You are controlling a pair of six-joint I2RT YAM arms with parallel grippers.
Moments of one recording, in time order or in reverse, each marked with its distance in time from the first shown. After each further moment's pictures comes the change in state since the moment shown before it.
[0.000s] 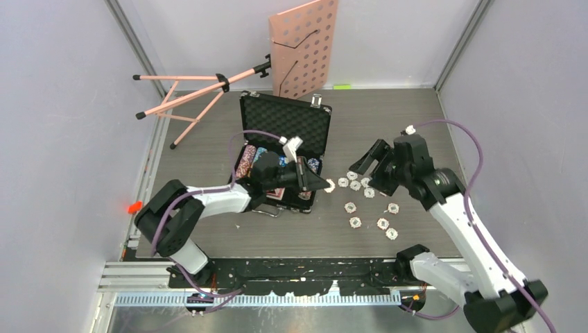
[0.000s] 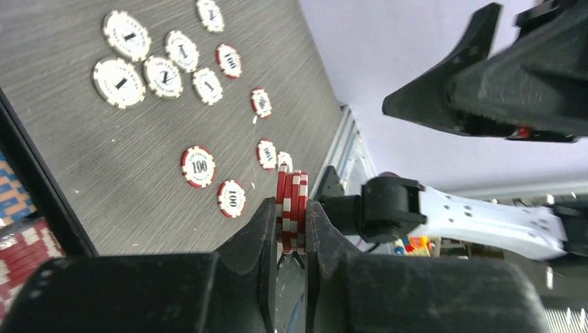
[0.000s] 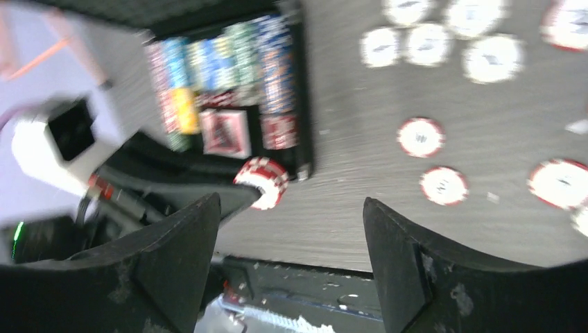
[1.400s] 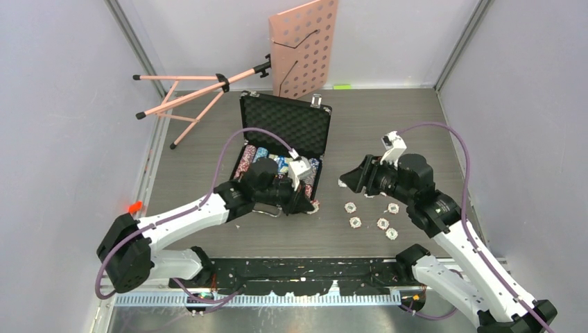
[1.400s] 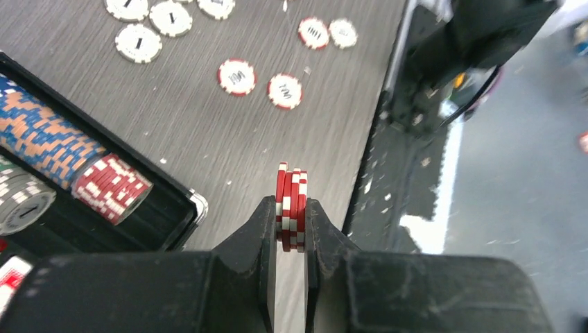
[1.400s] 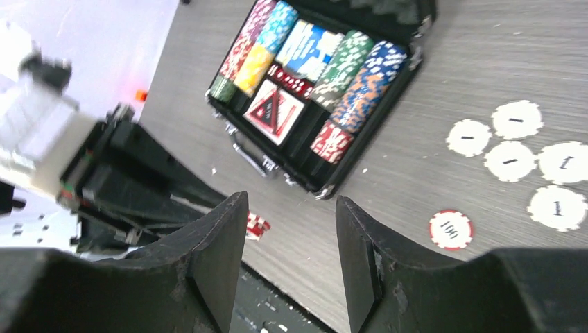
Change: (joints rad) left arm -0.033 -0.370 0.078 -0.688 0.082 0.754; right arm 0.122 -0.271 -0.271 0.468 -0.229 -0.401
